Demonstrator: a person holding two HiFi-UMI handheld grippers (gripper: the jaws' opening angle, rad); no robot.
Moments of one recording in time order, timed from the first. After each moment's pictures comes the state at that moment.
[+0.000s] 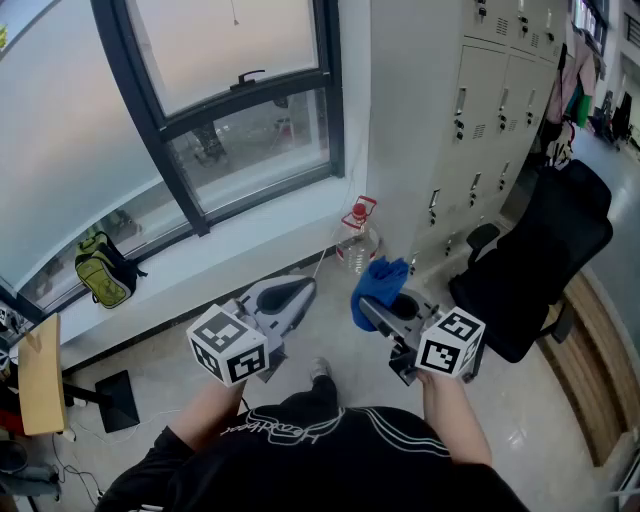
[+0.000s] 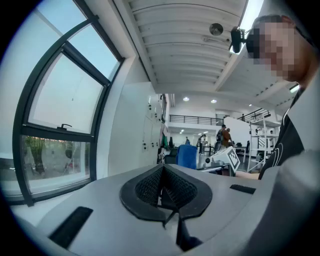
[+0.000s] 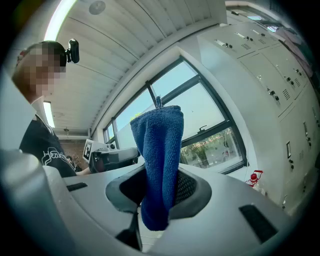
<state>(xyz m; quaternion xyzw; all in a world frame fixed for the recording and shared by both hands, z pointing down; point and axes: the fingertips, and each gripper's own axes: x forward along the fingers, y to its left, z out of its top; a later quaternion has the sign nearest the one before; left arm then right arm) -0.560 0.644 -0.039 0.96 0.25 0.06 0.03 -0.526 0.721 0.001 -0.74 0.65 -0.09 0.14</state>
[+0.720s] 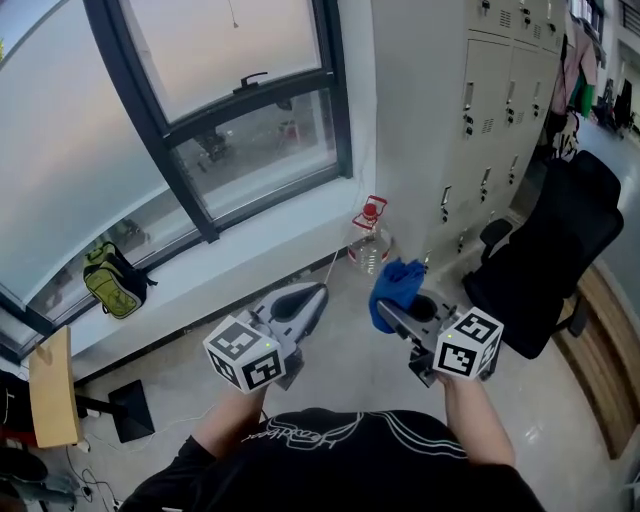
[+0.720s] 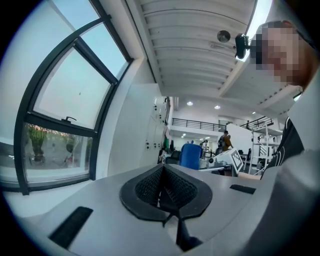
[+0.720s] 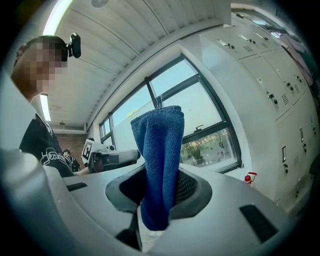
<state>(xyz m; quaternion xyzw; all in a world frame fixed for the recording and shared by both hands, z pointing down) -0.554 0.626 -0.020 0.96 0.25 0.05 0.06 -0.520 0.715 0.010 -0.76 0.63 -0.09 0.11</state>
